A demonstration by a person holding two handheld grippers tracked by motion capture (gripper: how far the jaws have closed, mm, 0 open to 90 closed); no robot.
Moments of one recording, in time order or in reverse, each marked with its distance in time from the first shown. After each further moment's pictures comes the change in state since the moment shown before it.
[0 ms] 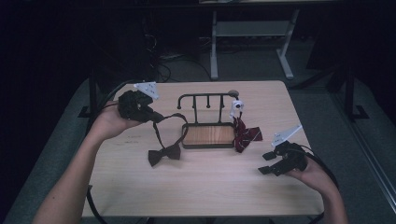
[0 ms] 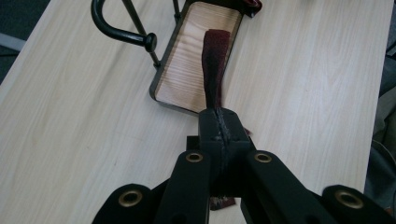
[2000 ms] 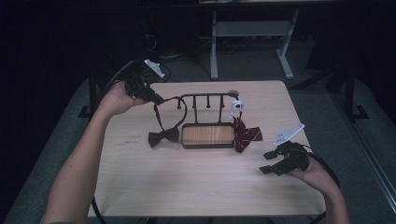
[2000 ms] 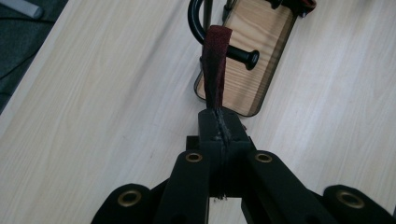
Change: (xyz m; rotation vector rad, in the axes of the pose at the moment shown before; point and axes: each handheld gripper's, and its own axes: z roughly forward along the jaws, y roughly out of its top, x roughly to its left) left arm 0.061 0.026 0.012 0.101 0.025 -0.095; right arm 0.000 -0.001 -0.005 -0.020 0.002 -0.014
